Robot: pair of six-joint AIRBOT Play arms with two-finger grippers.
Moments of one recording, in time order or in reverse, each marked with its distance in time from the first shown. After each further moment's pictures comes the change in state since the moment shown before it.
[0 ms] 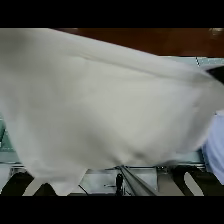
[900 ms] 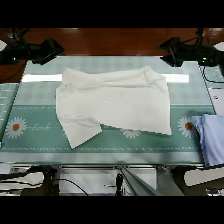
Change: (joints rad) left arm 0.023 -0.659 -0.143 -0.237 0.291 -0.005; right arm -0.114 -0.960 0.204 0.459 -0.349 -0.078
